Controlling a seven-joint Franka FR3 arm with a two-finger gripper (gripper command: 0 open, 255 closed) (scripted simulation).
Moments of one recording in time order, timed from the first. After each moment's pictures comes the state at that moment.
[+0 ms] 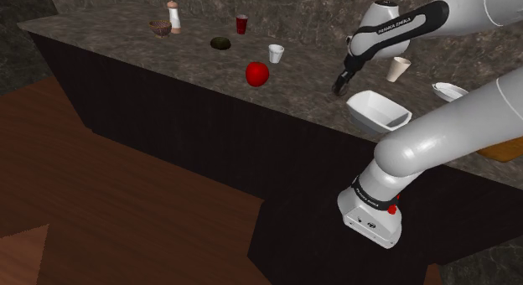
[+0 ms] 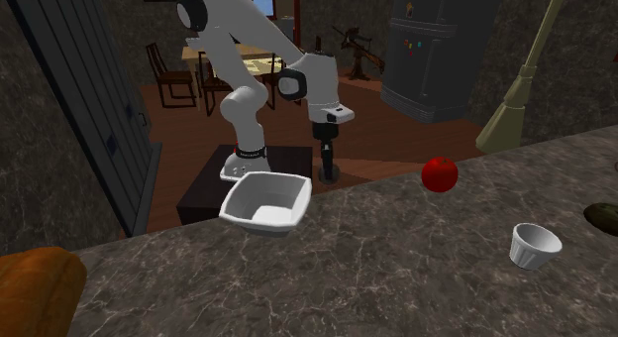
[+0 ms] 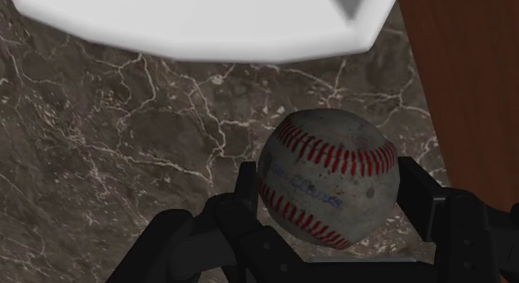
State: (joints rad) arm -0.26 -0.39 -0.50 -2.61 -0.36 2.42 -0.51
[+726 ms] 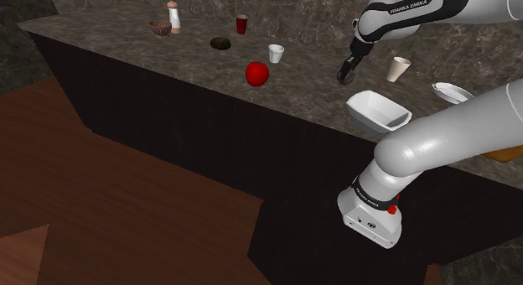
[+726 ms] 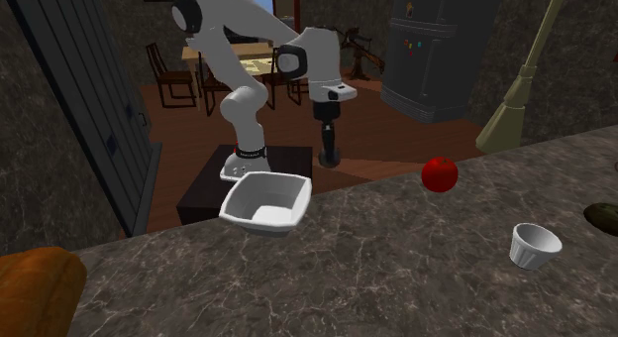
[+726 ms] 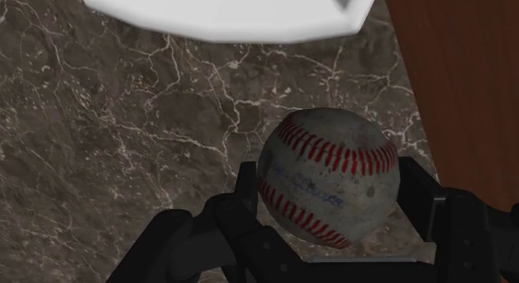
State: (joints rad) arm -0.25 -0.48 -0.46 -2.52 -0.34 2.24 -0.51
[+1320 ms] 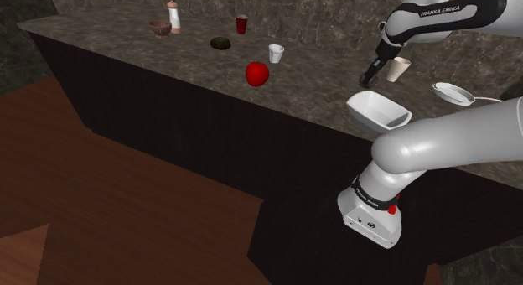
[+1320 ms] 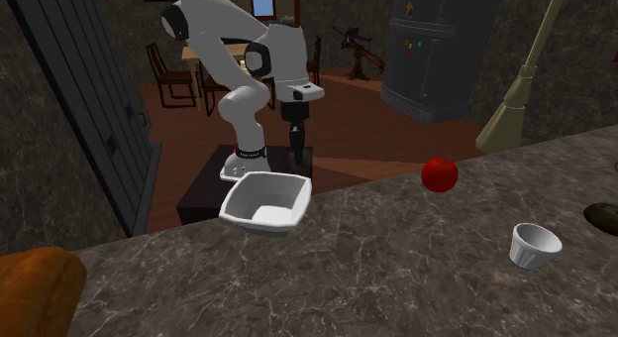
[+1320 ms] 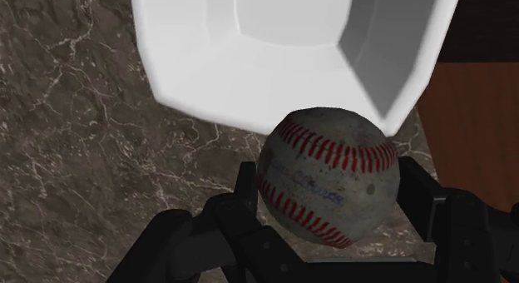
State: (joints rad) arm -0.36 -0.63 -0.55 -2.57 -0.42 2.17 -0.66
